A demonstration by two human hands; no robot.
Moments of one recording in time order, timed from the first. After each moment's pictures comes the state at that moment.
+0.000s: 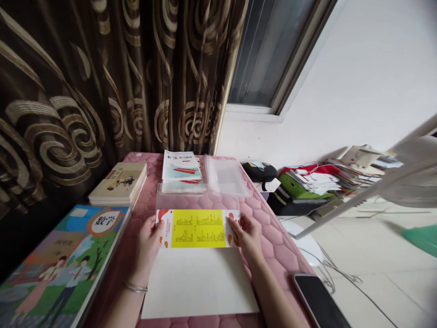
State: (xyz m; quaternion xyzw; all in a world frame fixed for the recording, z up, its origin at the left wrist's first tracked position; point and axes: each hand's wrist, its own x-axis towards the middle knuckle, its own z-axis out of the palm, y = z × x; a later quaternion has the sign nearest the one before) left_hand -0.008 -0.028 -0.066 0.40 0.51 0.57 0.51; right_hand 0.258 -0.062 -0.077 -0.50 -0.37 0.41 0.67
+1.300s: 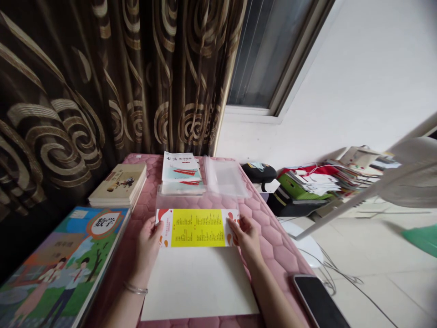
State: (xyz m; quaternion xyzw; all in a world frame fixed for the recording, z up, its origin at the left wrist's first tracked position) left_hand -0.008 -0.027 -0.071 0.40 0.48 0.58 0.52; right_hand 0.257 -0.062 -0.076 -0.50 -0.36 0.42 0.67
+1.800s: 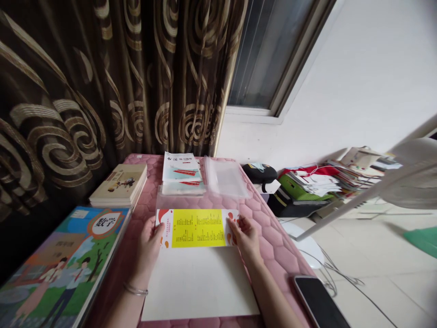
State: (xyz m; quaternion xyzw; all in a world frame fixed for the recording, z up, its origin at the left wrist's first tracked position) left_hand -0.006 -0.033 -0.062 0.40 0.47 0.59 0.52; right_hand 0.257 -0.056 -0.081 -0.52 -0.37 0.37 0.67
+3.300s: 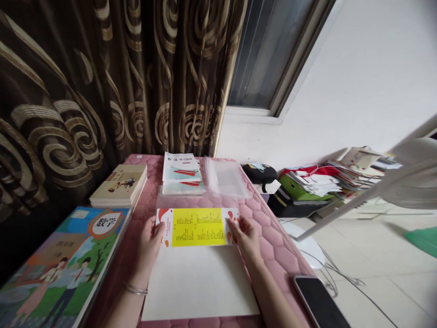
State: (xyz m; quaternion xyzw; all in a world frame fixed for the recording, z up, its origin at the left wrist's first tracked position) left_hand -0.007 -0.030 -0.066 0.40 0.49 0.57 0.52; right_hand 0.260 -0.056 -0.087 -0.48 -0.38 0.42 0.67
